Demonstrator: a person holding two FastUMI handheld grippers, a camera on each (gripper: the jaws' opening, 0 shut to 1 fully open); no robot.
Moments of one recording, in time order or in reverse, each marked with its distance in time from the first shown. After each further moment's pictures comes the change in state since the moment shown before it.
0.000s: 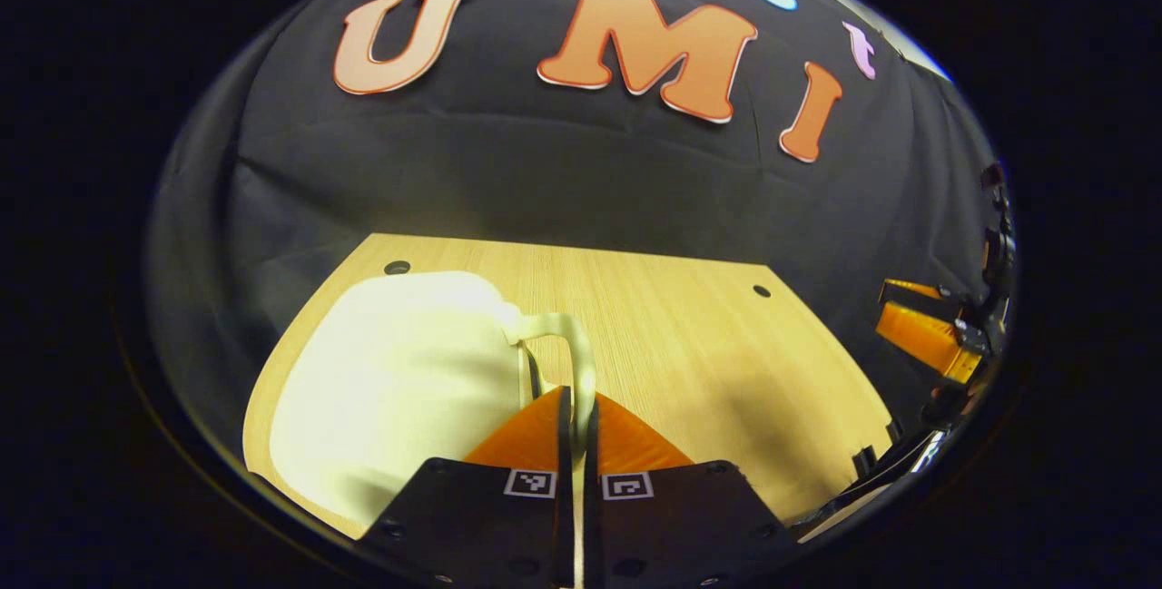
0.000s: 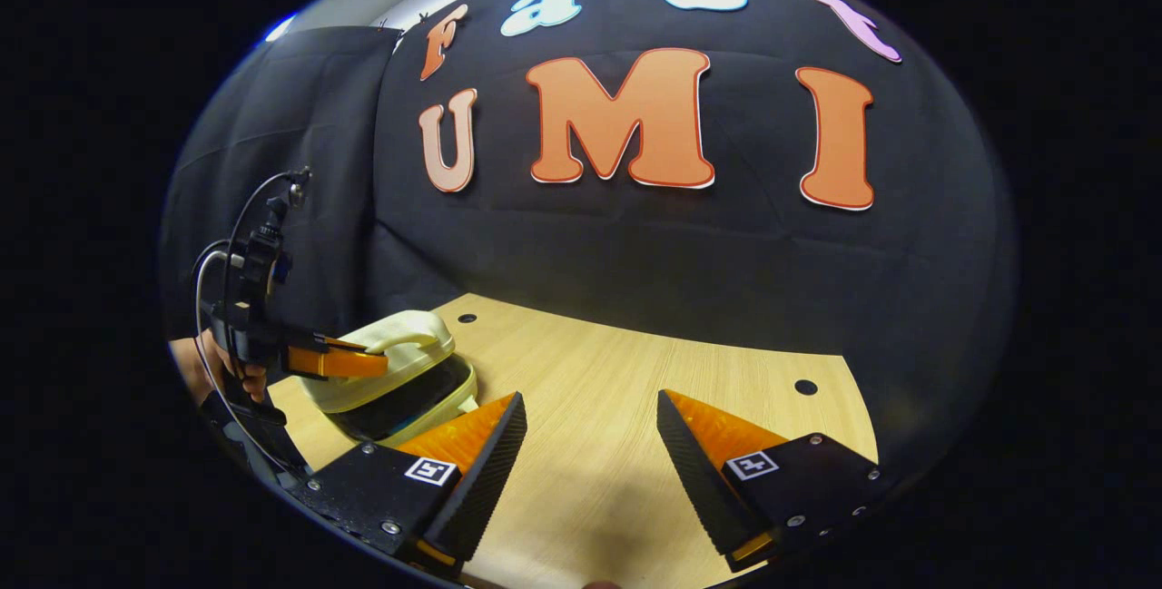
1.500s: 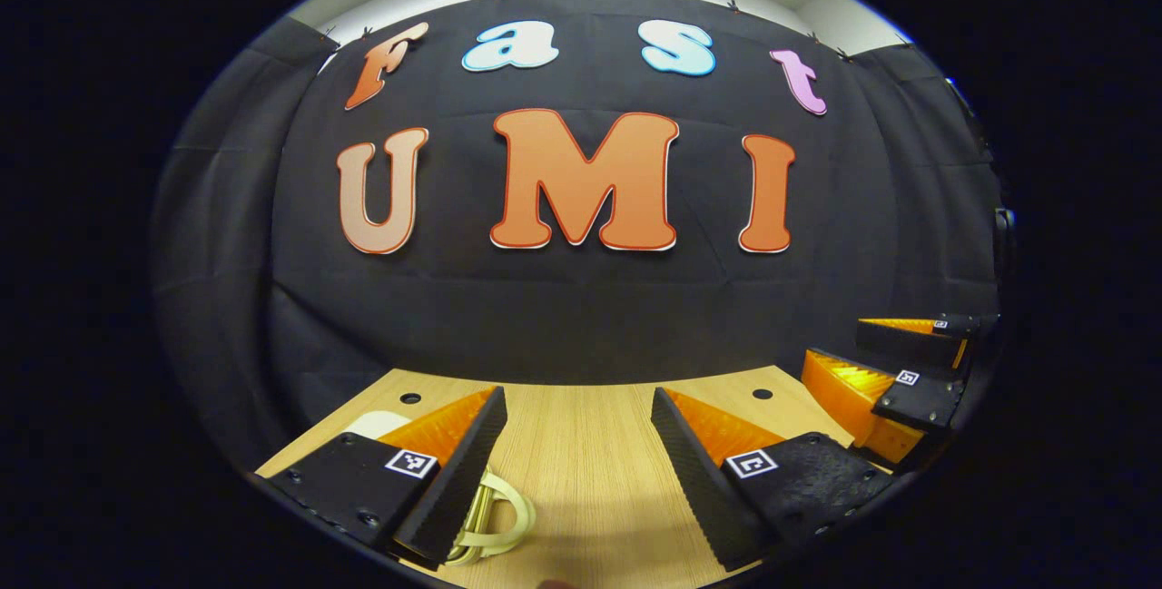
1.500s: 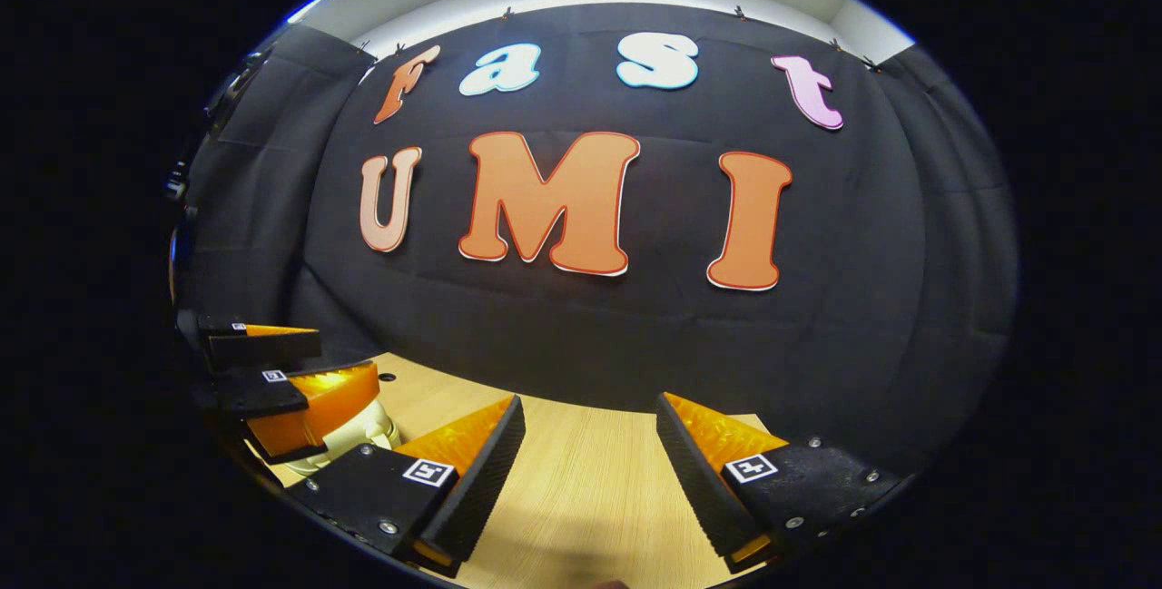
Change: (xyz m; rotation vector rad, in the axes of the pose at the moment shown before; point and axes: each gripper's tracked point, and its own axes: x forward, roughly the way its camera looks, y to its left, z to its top) left arm -0.065 -0.126 0.110 0.089 -0.493 0.162; right arm -0.027 -0.046 0.059 -0.039 -0.261 -0.288
